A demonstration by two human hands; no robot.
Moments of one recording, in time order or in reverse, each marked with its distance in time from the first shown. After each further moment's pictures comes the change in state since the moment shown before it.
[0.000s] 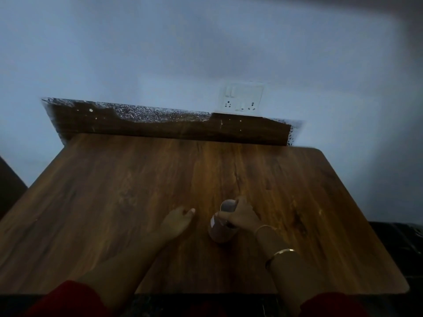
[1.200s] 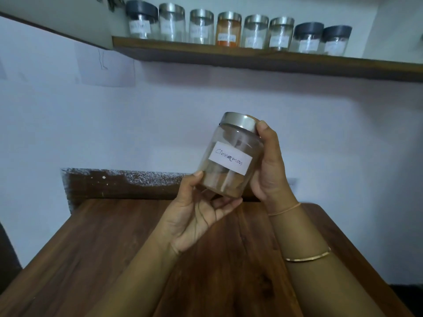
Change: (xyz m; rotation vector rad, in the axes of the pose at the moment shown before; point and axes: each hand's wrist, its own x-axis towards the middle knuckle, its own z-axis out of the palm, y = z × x) left_hand -0.106 0.143 -0.138 -1.538 -0.606 0.595; right_hand -0.129 -0.221 -0.157 1.330 -0.036 -0.883
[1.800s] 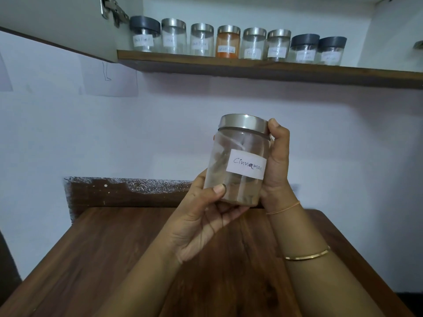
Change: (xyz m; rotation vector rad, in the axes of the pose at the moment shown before) left_hand -0.015 0.004 0.027 0.143 -0.047 0.083; right_hand 0.000 -0.012 0.010 0.207 -0.238 0.173
